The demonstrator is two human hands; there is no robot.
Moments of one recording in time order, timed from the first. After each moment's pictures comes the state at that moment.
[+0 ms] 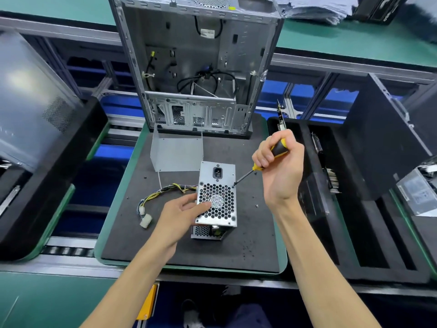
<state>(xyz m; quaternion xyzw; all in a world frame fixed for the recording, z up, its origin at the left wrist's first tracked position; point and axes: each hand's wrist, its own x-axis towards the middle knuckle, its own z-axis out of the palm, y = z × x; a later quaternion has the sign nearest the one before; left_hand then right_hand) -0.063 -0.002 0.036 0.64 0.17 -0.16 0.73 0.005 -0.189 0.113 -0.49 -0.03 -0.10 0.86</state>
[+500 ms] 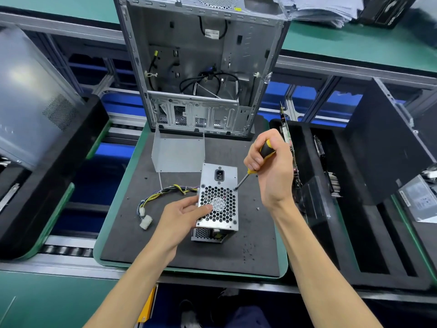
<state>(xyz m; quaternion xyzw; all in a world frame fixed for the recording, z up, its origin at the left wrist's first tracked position) -0.063 -0.001 0.034 0.61 0.16 -0.16 0.76 0.012 -0.178 0.111 -0.57 -0.07 -0.05 0.82</state>
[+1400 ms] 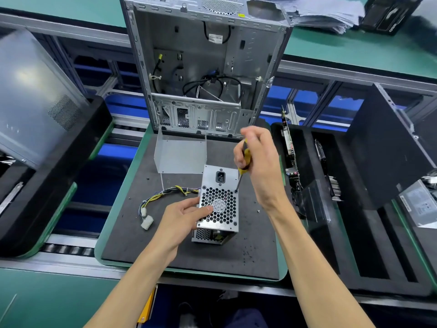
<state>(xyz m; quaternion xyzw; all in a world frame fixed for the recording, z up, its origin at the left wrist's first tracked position) -0.063 -0.002 0.033 0.61 0.17 -0.16 0.76 0.012 -0.167 0.119 -0.67 -0.11 -0.03 0.73</state>
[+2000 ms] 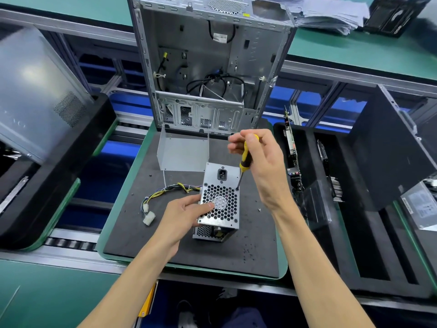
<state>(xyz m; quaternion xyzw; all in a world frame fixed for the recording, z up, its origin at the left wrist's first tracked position) -0.063 0.000 0.028 0.63 0.17 -0.15 0.74 0.008 -0.167 0.120 -0.68 -0.13 -0.05 0.72</state>
